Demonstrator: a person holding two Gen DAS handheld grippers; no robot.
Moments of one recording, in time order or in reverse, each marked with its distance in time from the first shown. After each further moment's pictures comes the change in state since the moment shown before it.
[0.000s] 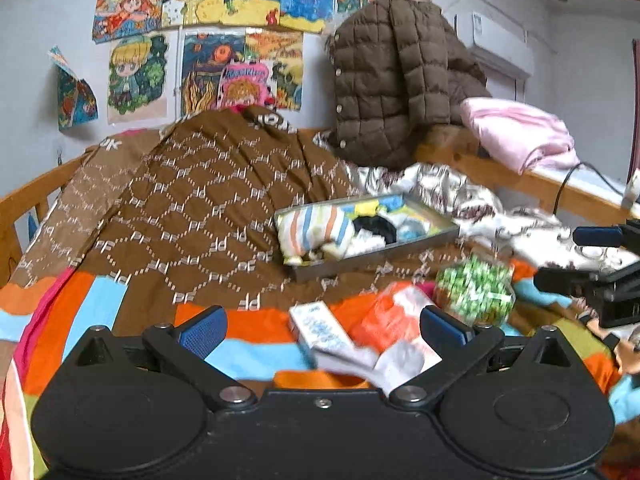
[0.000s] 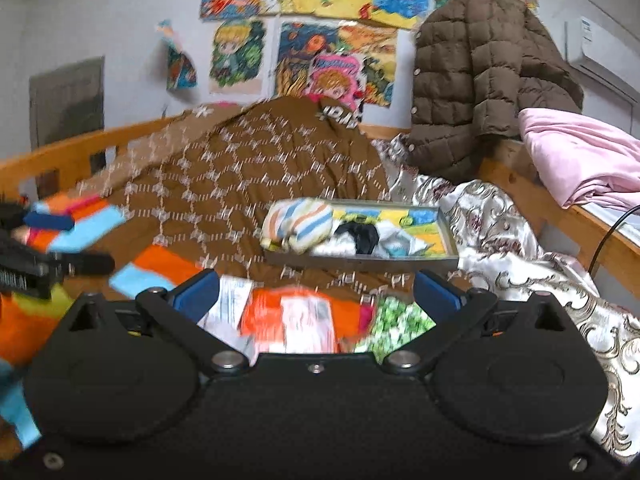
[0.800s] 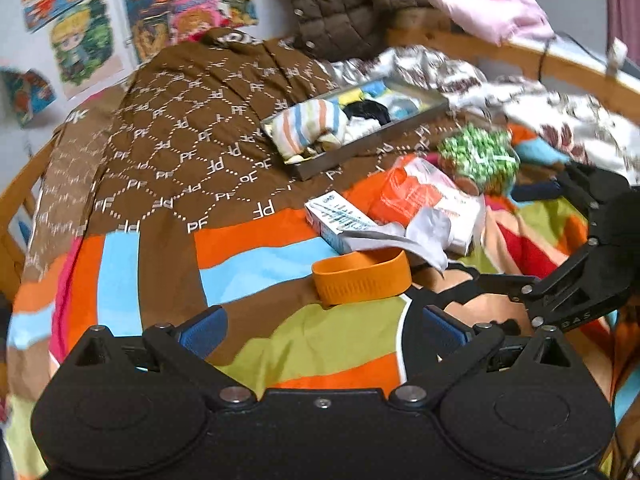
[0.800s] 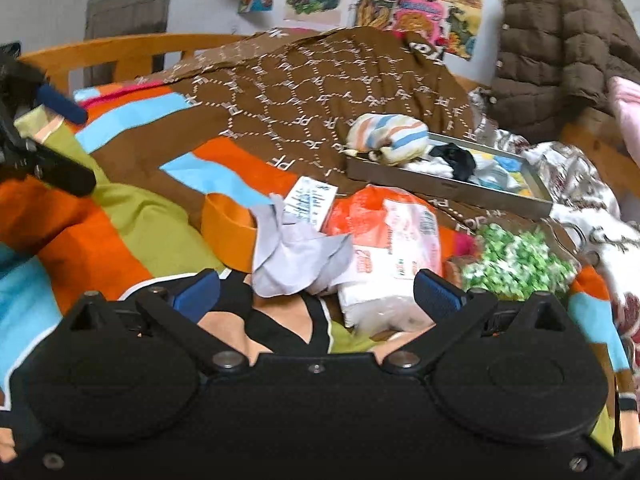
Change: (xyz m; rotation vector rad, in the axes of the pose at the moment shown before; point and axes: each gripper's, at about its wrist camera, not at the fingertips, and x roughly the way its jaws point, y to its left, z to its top) left arm 0.003 0.024 -0.014 0.247 0.318 -0.034; right arm 0.018 0.100 -0.089 -0.165 0.150 0.145
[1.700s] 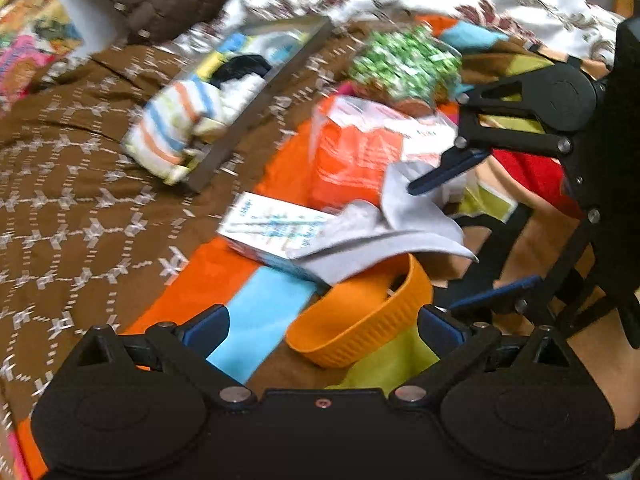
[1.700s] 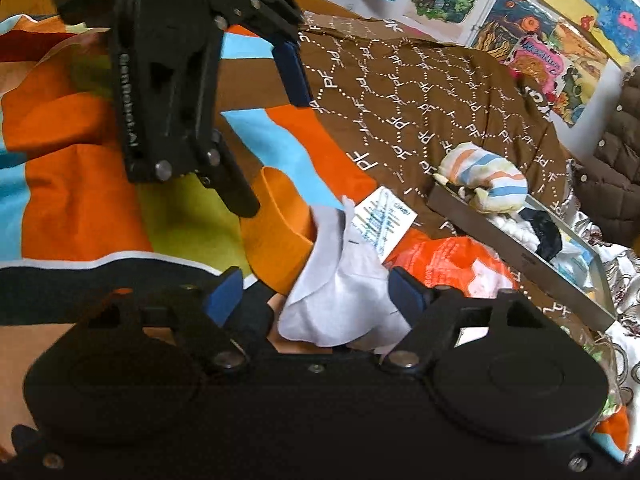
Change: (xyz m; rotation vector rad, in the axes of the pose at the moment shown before) left arm 0.132 -0.003 0.053 0.465 0.159 -0.261; right arm 0.110 0.017 0.040 -0.367 0.031 0.168
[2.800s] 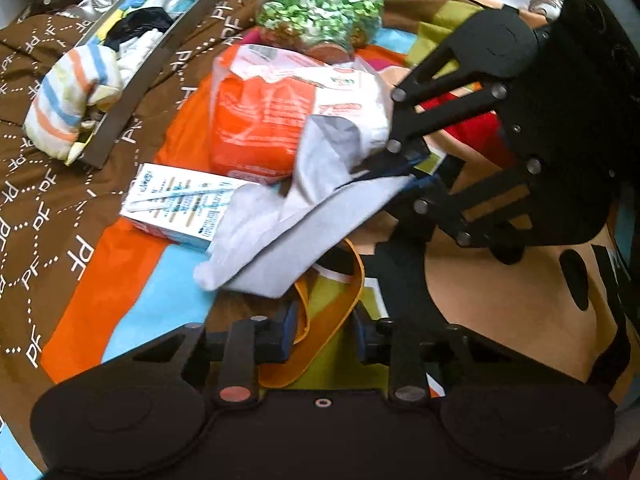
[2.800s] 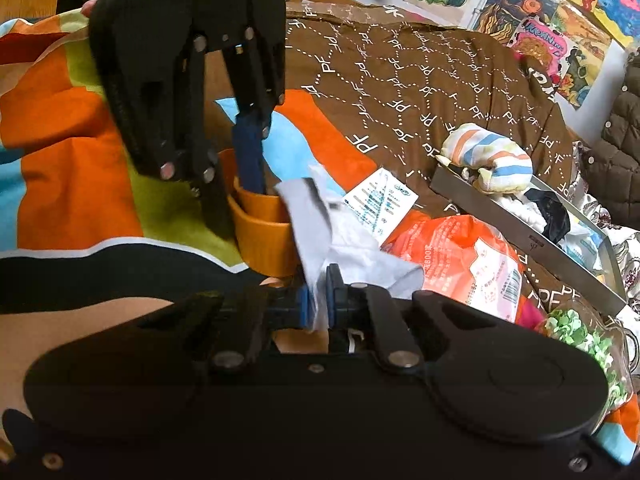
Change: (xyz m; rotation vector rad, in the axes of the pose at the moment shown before) left arm 0.023 -0.011 0.013 0.089 0.167 -0.245; right arm 0.021 -0.015 -0.005 0.030 0.031 0.015
